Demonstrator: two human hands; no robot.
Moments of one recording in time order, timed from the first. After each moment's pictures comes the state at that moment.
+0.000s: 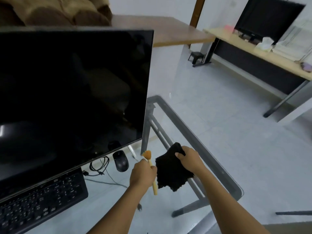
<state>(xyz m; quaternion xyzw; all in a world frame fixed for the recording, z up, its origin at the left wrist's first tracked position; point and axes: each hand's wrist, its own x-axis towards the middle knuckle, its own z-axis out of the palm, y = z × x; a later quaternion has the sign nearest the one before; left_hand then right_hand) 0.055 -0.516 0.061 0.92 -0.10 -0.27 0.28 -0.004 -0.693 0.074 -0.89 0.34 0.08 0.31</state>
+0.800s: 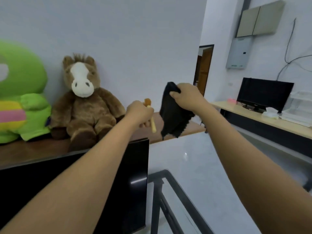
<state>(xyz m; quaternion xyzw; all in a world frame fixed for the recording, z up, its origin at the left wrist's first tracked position) 0.227 -0.571 0.461 0.88 -0.16 0.01 0.45 0.162 -0.723 0.511 -0.95 0.10 -0.26 0.16</state>
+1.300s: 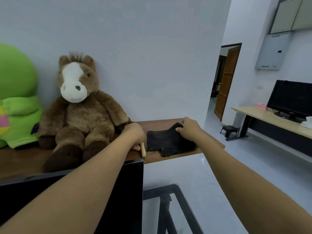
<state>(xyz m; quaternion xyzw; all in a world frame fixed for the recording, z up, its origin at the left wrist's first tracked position) 0.317 -0.612 0.418 0.97 -0.04 -0.16 0.18 0.289 -0.813 0.406 -0.96 0.16 -0.11 0.19</state>
